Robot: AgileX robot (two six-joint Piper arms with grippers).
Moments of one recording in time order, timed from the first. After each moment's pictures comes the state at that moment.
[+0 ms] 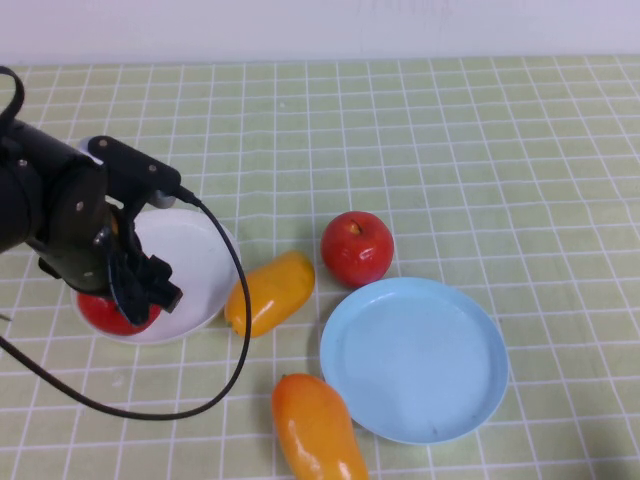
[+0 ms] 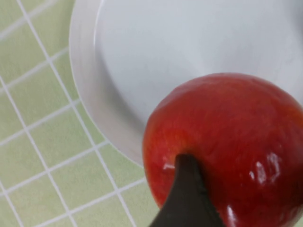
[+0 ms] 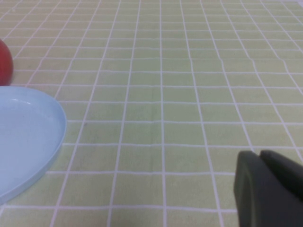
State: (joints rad) right arm 0.04 -0.01 0.03 0.16 0.35 -0.14; left arm -0.40 1.57 -1.08 0.29 0.81 -0.01
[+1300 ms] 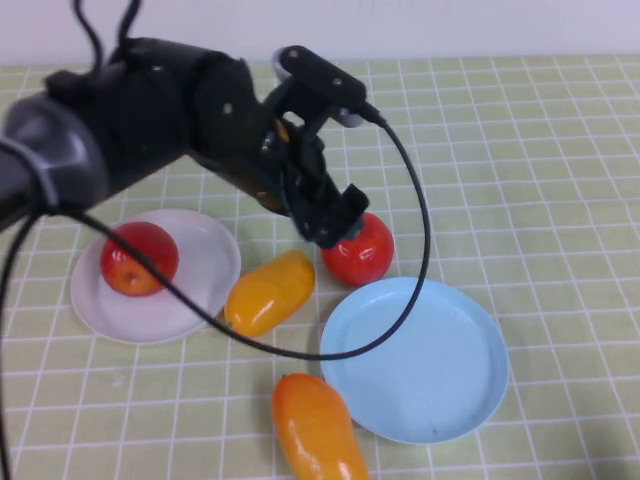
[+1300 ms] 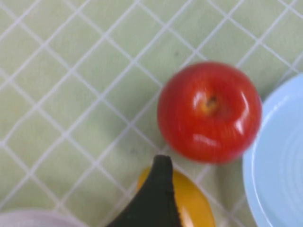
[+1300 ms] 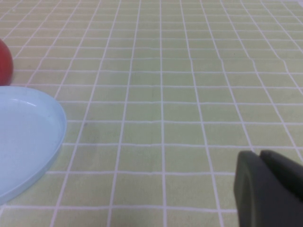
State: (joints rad) right arm 0.04 -0.01 0.03 0.16 0.35 -0.14; left arm -0.61 1.76 -1.48 -0.11 0.75 0.33
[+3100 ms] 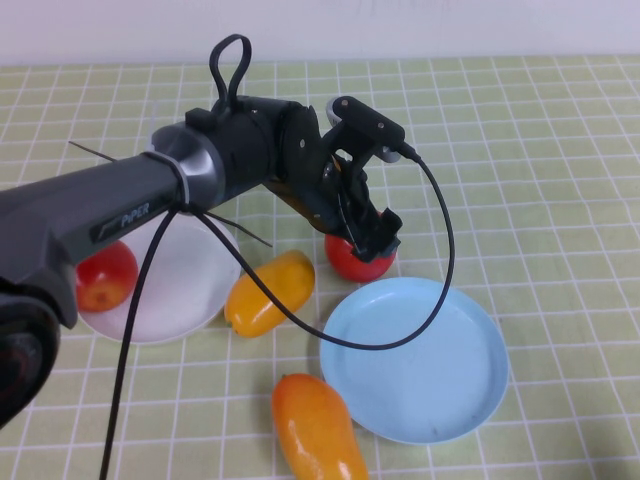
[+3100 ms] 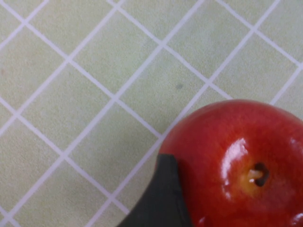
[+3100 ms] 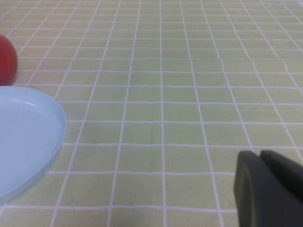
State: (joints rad) right arm 0.04 -0.01 0.03 0.16 0.35 -0.14; left arm -0.62 2.07 -1.64 -0.20 0.65 0.41
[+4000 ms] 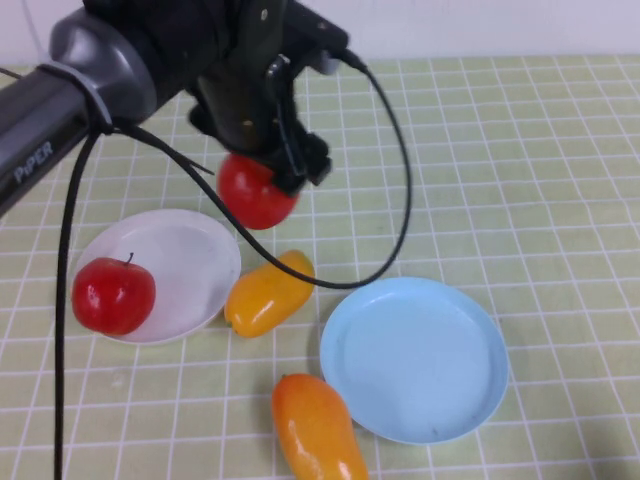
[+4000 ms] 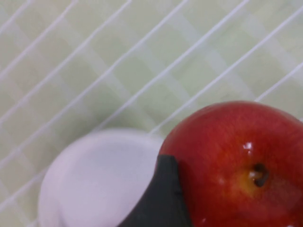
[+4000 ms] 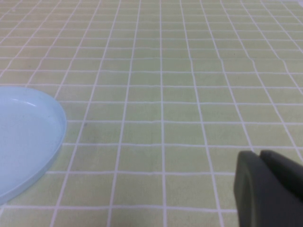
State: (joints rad) right arm 0.04 -0.01 0.03 0.16 0.35 -0.14; left arm -0.61 1.92 -1.89 0.20 1.20 0.10
